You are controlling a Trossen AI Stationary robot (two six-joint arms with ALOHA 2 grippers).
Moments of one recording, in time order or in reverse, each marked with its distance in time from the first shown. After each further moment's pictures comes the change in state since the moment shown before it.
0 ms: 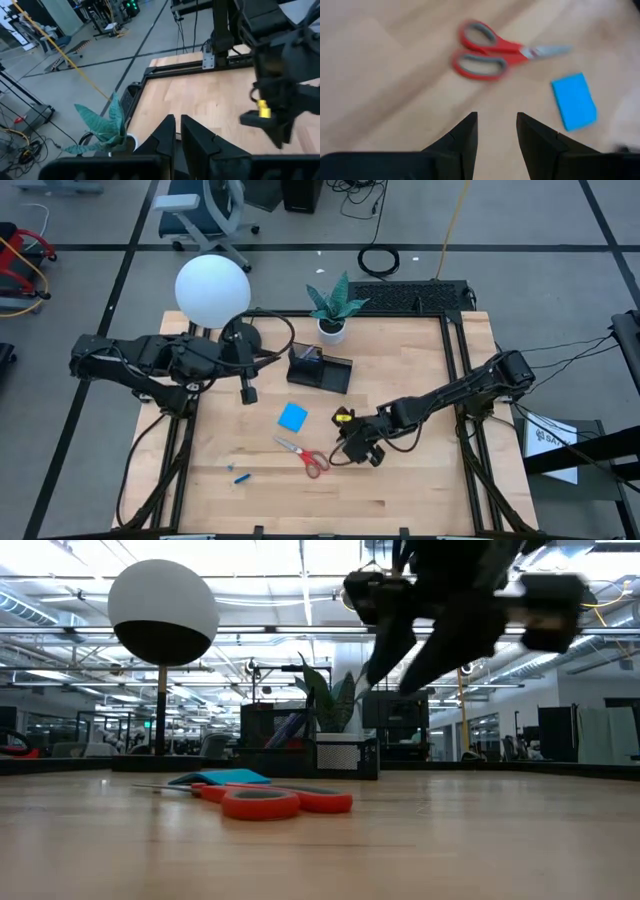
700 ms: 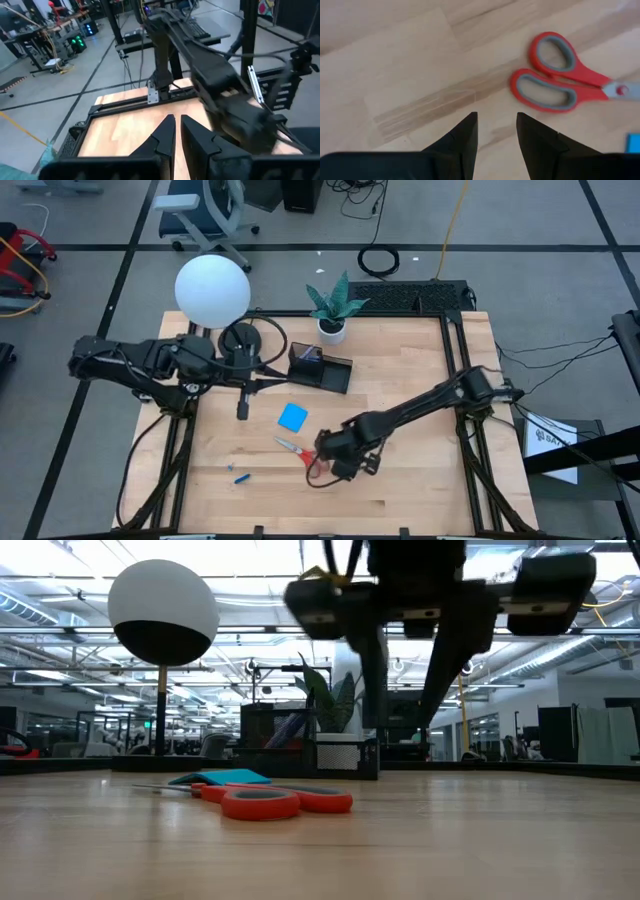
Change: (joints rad) left arm 0.002 -0.022 -0.084 0.227 0.325 0.040; right arm 0.026 0.322 0.469 -0.507 -0.176 -0.197
